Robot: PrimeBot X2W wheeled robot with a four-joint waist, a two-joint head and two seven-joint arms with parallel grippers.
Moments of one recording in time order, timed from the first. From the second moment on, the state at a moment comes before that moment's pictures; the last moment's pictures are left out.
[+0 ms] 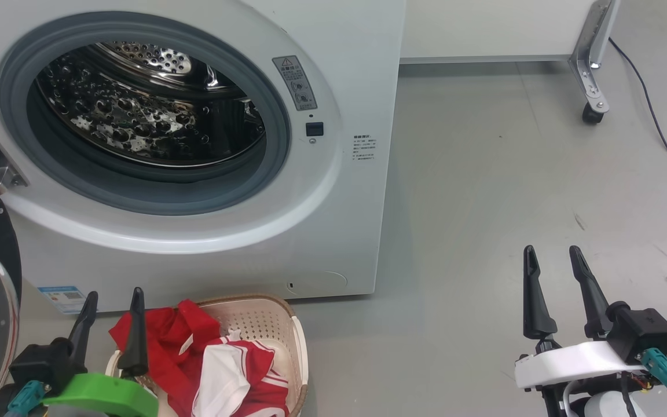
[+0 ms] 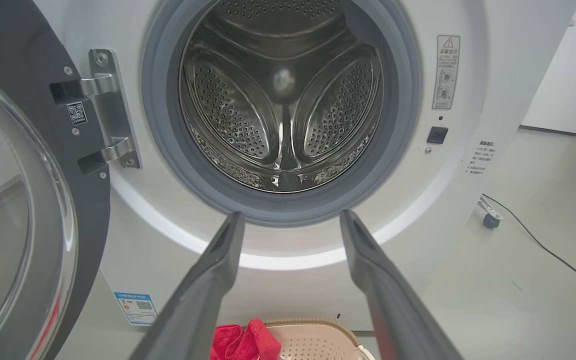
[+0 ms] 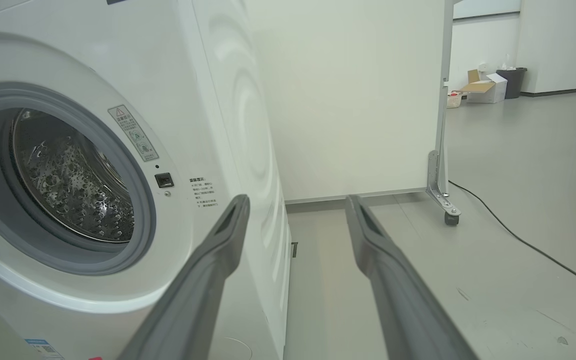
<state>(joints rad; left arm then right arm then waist) -0.02 0.12 -0.07 0.26 -0.44 -0.09 -0.25 0.07 -0.07 0.18 0.01 0.37 0.00 -0.25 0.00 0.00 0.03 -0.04</state>
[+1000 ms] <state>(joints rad) -0.01 0.12 -0.05 0.24 -0.38 -0.10 -0.25 0.07 -0.07 0.18 0.02 0.36 0.02 -0.25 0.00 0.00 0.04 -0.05</state>
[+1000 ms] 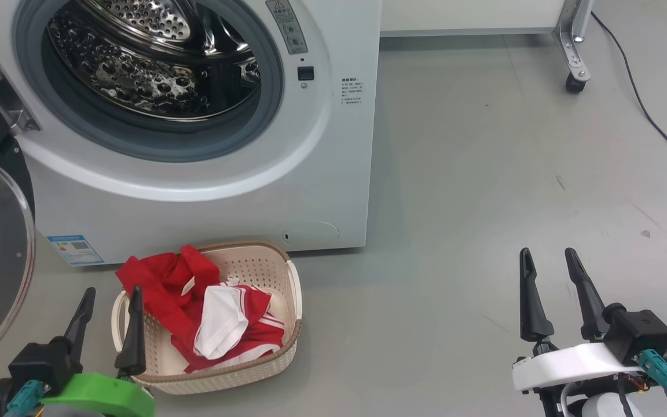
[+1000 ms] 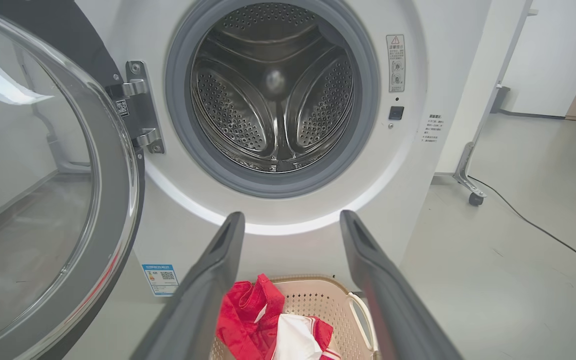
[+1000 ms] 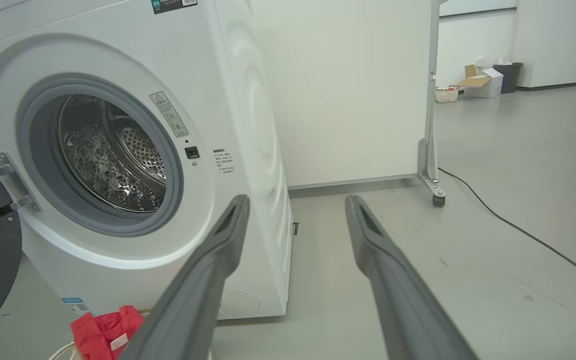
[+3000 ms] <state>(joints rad) -0.01 0.09 -0.02 0.23 -0.35 -0.11 -0.25 0.07 -0.05 0.16 0.03 0.36 0.03 -0.25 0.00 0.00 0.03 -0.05</state>
